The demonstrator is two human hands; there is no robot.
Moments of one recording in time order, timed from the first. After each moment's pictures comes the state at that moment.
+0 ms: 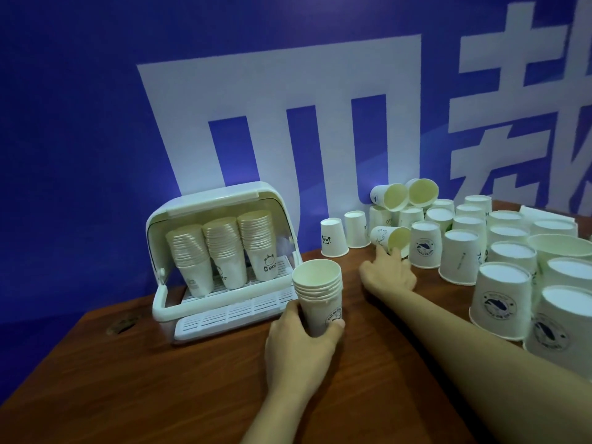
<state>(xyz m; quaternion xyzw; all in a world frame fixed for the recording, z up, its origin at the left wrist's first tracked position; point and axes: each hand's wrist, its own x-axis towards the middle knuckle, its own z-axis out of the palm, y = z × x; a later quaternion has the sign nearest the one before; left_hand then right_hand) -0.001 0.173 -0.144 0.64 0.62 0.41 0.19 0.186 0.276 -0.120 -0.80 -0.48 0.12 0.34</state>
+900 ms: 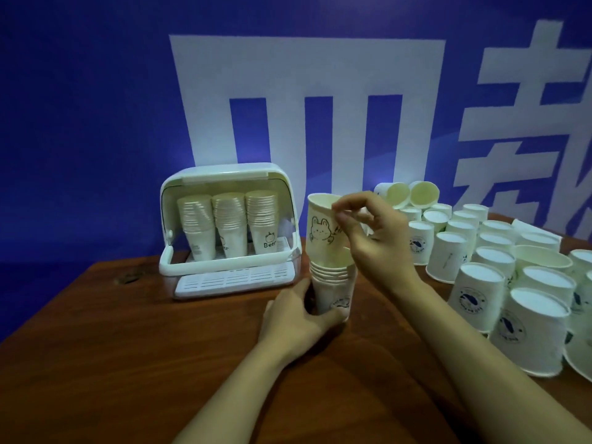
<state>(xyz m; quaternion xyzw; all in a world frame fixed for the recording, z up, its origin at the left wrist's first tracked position) 0.003 0.150 -0.127 0.70 0.58 0.35 0.24 0.160 0.169 -0.049 -0.30 -0.68 0.01 0.67</state>
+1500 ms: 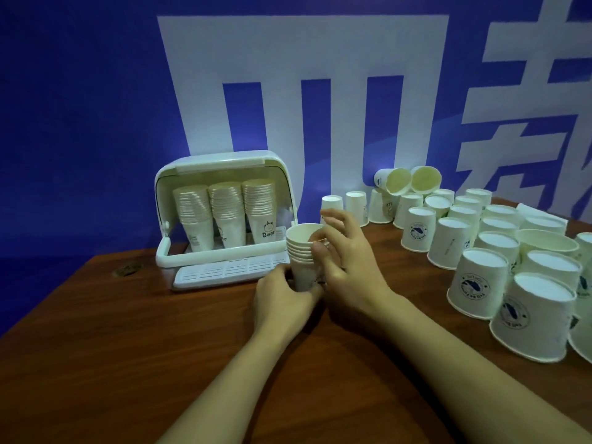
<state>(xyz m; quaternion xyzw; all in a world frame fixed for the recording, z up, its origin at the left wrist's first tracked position) 0.000 0.164 -0.133 0.61 0.61 0.45 0.23 0.146 0.183 -0.108 -0.40 -0.75 0.05 0.52</state>
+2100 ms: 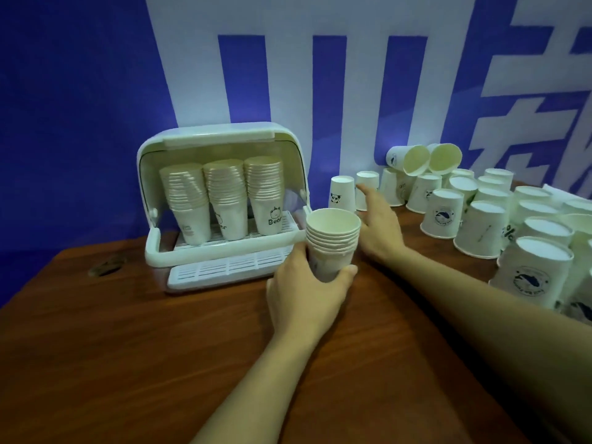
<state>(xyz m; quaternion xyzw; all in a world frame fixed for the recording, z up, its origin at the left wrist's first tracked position) -0.007 0.187 -0.131 0.64 0.60 0.44 0.18 0.171 0.311 -0.129 -0.62 -0.64 0.00 0.45</state>
